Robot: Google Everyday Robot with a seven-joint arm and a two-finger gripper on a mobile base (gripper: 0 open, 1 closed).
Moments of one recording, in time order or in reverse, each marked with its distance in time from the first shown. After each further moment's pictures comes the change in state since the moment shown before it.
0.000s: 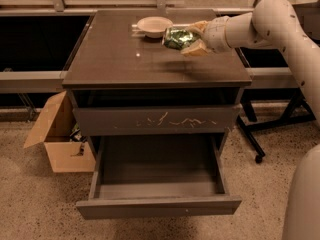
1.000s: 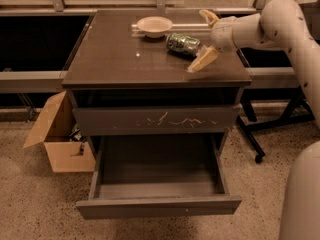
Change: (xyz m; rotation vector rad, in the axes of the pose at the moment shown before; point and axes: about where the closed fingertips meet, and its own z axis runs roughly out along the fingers) arm 0.008 -0.006 -0.008 -0.003 -0.051 0.003
